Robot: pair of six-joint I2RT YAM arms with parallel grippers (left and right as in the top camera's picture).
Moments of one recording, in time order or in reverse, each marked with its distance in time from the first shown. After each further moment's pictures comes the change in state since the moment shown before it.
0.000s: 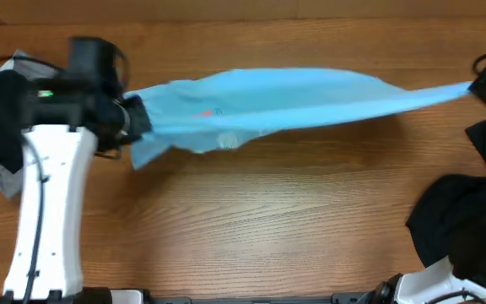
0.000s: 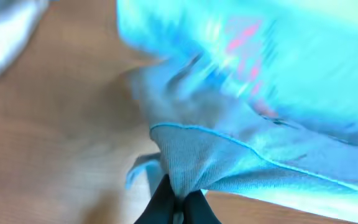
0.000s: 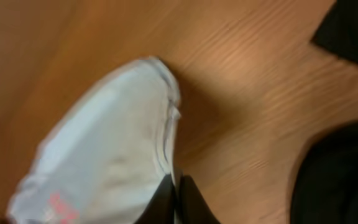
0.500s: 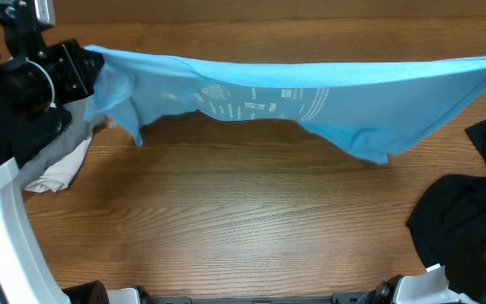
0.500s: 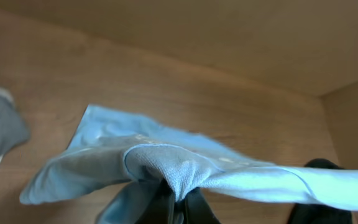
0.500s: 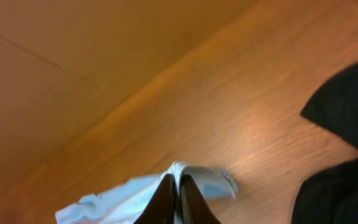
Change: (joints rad) left arm 0.214 -0.003 0.531 -0.010 0.418 0.188; right arm -0.004 -0.080 0.499 -0.204 -0.003 -0.001
